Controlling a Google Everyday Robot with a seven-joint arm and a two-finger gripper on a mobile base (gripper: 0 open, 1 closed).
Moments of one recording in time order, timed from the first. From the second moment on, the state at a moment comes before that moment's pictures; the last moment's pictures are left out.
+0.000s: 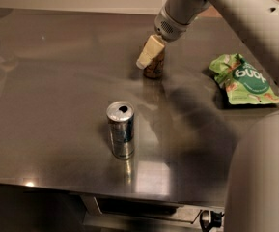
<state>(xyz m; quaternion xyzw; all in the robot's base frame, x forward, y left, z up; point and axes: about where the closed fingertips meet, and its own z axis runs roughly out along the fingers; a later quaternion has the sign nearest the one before) 0.700 -0.053 0.896 -0.48 0.84 0.08 0.24</state>
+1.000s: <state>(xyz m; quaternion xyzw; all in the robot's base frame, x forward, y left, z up) 0.662 -0.056 0.925 -0.52 0.81 0.12 0.25</state>
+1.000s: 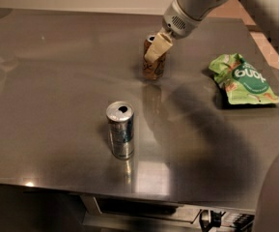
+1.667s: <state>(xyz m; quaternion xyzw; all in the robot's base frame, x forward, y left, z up) 0.605 -0.053 0.989 -0.60 0.74 0.15 0.26</state>
